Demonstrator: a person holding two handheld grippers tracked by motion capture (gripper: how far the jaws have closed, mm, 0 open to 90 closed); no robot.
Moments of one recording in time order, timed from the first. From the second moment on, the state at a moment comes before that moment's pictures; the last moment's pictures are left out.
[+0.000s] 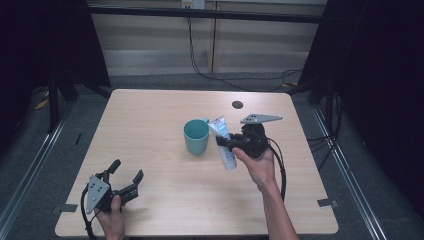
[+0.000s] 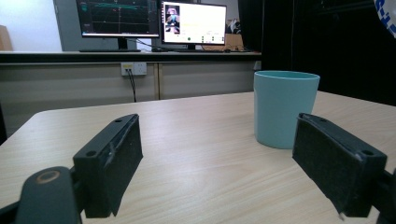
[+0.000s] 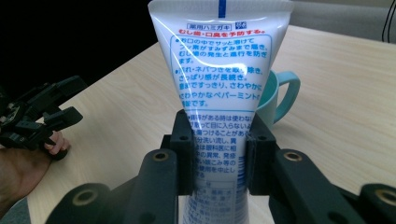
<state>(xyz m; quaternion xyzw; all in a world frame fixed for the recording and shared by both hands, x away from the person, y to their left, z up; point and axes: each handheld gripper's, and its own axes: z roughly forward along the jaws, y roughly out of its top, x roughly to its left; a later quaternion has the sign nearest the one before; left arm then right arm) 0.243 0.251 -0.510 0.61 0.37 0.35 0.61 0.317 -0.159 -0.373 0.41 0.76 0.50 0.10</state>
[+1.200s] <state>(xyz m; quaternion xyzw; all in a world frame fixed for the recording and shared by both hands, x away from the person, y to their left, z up) 0.243 0.251 -0.510 0.61 0.37 0.36 0.61 0.329 -0.142 -0.366 0.36 0.70 0.59 0.17</state>
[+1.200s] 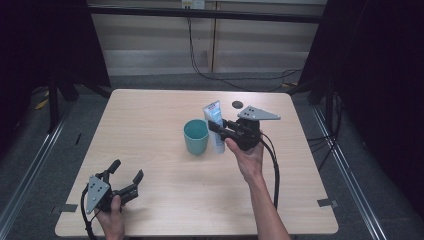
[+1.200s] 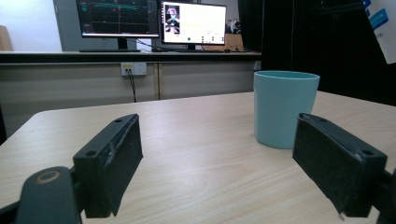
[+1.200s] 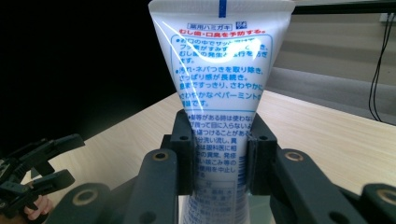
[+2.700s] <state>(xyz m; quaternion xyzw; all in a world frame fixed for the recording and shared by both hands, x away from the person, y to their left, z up) 0.243 0.250 -0.510 0.61 0.37 0.35 0.61 0.387 -0.108 -0.354 0.36 0.69 0.59 0.18</state>
